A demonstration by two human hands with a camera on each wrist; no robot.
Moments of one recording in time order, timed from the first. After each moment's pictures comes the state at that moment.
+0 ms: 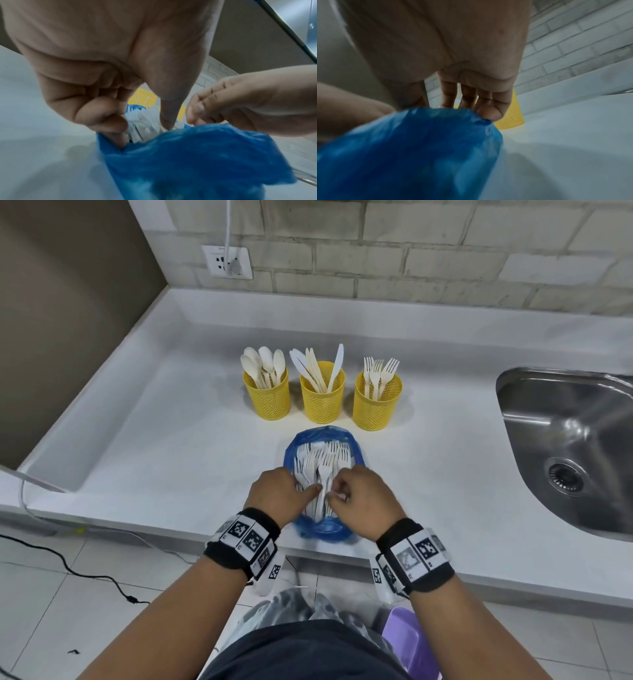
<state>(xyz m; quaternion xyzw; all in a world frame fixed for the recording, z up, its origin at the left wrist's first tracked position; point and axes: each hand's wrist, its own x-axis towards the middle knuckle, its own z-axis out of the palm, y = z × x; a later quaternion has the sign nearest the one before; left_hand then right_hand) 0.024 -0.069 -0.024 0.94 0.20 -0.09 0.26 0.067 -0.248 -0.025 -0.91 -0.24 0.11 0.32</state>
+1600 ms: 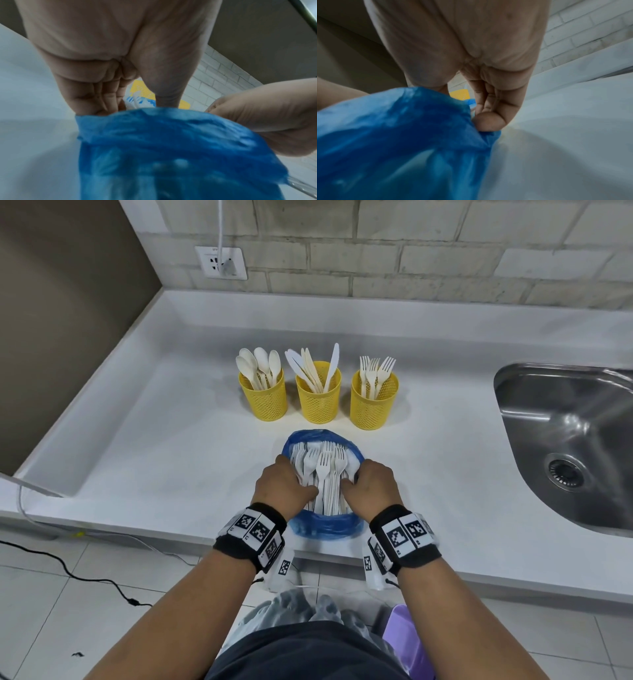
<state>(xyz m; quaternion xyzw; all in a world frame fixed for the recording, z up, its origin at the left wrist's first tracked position) 0.043 -0.076 -0.030 0.92 0.25 -0.09 0.30 0.091 -0.242 -0.035 -0.94 -0.04 0.17 0.30</state>
